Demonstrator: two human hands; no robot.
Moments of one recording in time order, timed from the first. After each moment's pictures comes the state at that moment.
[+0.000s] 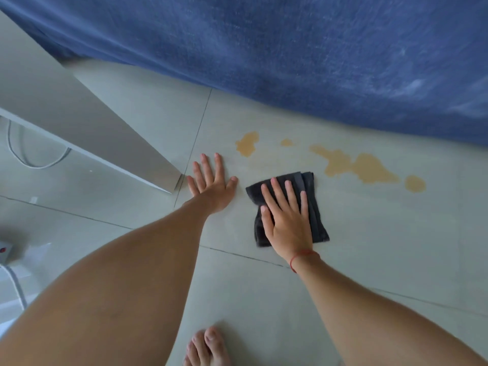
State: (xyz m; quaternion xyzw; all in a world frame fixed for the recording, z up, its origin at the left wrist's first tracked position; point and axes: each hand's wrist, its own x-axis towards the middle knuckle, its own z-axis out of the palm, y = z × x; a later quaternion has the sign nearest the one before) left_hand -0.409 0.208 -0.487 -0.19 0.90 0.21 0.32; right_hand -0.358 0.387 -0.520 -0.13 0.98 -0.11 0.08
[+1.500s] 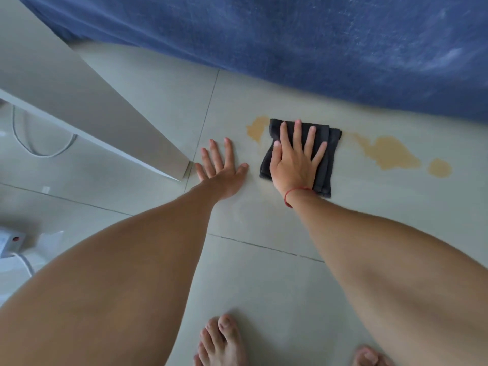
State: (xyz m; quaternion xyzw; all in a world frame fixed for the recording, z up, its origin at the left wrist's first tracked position) left_hand -0.411 0.203 -0.495 -0.19 0.90 0.20 0.33; right_hand -0.445 0.343 -0.526 0.02 0.99 -0.13 0.07
